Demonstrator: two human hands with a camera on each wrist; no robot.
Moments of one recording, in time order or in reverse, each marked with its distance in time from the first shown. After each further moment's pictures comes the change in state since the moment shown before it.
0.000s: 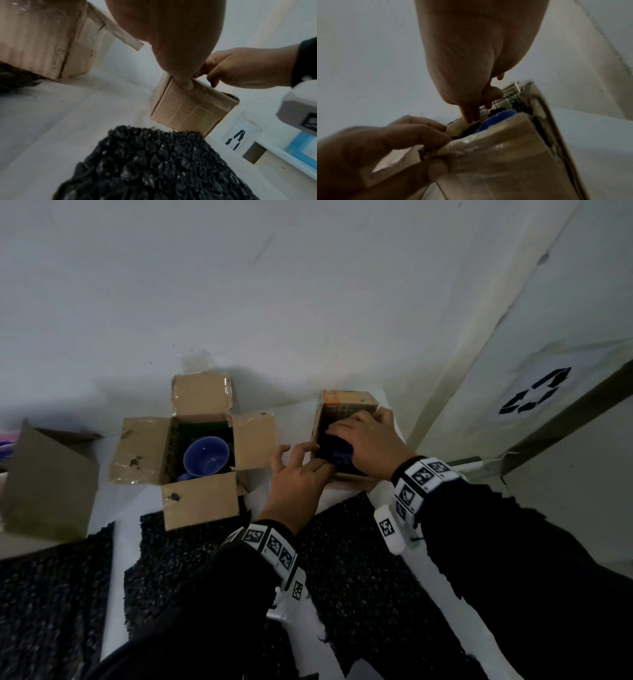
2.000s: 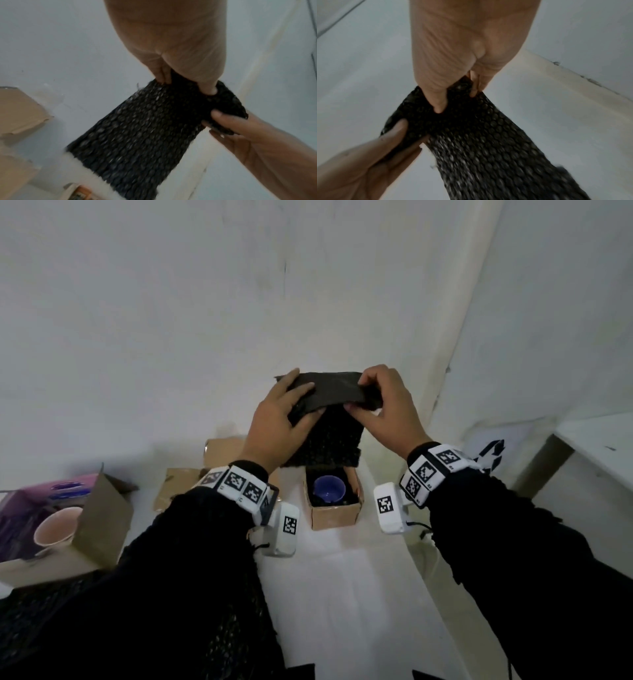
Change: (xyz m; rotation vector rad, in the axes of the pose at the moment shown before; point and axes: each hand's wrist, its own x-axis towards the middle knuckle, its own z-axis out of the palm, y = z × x) left_hand 0.070 -0.009 -0.202 -0.603 0.396 -0.098; right_hand -0.071 -0.014 -0.179 0.619 0.813 -0.038
